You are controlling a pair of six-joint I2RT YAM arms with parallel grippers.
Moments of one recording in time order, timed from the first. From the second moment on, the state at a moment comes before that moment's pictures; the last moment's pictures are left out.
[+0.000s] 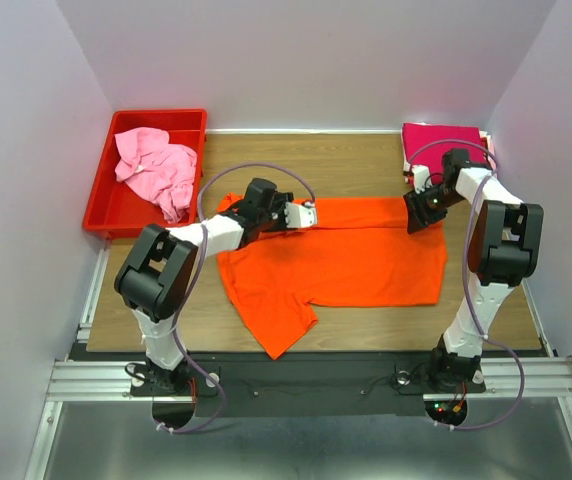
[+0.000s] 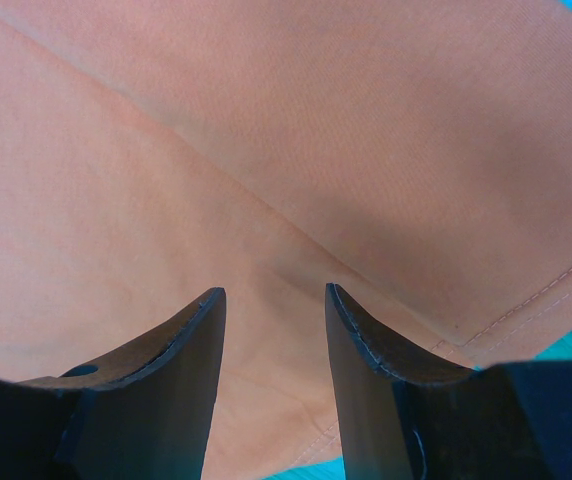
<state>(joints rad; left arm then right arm) -0.56 1.78 1.02 0.10 0.09 1.04 -0.14 1.99 1.50 -0.88 -0.44 -0.63</state>
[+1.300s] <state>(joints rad) -0.44 1.95 1.31 -0.30 0.43 1.11 -0.14 1.99 1.50 -0.88 -0.44 -0.63</state>
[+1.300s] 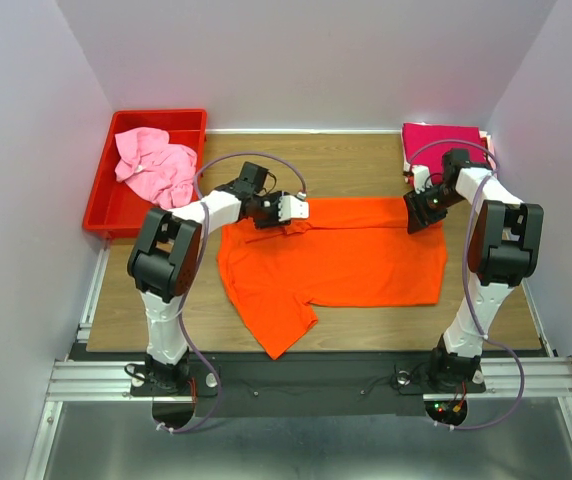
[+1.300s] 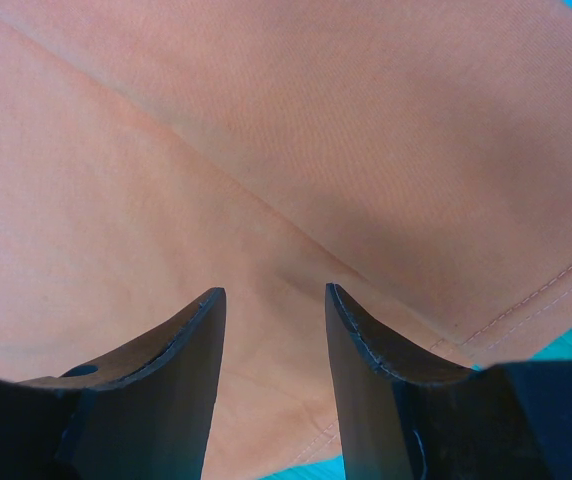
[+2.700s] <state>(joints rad) -0.50 1.89 1.46 -0.71 0.53 0.67 -0.14 1.99 1.48 -0.88 -0.43 -0.66</state>
